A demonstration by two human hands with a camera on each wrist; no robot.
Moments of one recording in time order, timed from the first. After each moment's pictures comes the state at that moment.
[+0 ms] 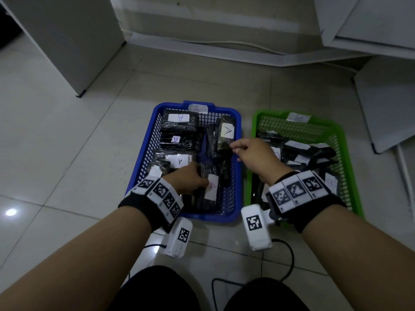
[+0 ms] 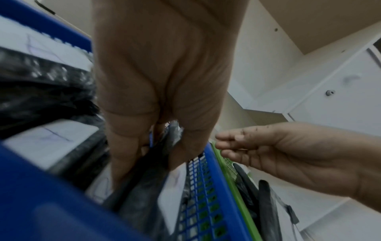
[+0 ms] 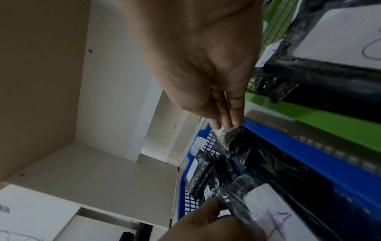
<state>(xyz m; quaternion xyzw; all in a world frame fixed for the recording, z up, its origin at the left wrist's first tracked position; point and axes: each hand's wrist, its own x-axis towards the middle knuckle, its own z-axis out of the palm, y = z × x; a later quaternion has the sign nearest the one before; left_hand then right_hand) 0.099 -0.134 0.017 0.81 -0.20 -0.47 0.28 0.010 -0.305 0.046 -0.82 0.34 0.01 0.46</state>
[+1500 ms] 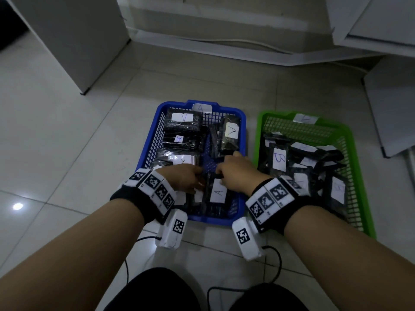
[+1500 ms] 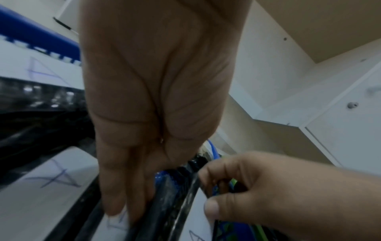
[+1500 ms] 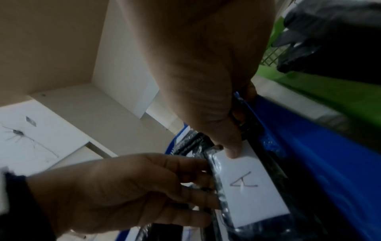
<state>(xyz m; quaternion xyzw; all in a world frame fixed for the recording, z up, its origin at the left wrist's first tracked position) 0.122 -0.134 0.010 0.81 -0.37 -0.46 0.08 0.026 -0.265 0.034 -0.96 0.10 0.26 0.07</state>
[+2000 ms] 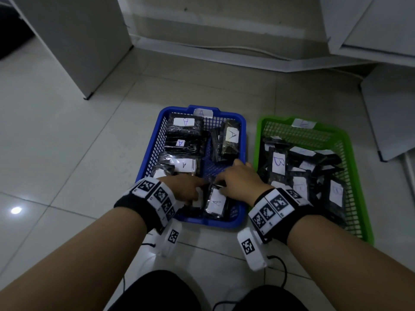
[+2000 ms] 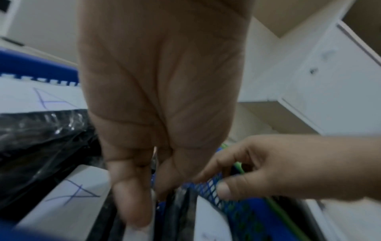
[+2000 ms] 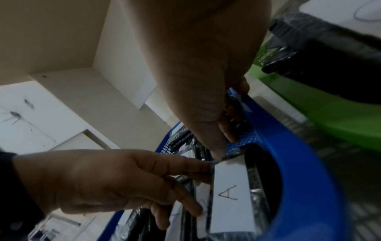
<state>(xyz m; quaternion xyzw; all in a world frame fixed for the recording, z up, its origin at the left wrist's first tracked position) 0.119 -0.125 0.007 0.80 -0.40 -0.44 0.03 0.011 -0.264 0.025 -0.97 0.09 0.21 0.06</state>
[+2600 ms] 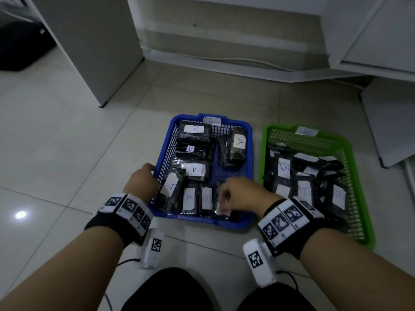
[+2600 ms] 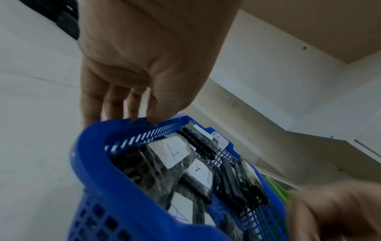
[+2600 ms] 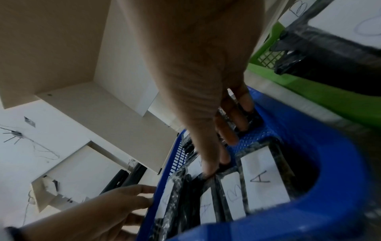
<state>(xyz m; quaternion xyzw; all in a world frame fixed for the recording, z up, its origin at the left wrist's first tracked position) 0.153 -0.029 0.018 0.96 -0.08 -0.21 0.18 -0.004 -0.238 0.052 -0.94 0.11 0.24 0.22</state>
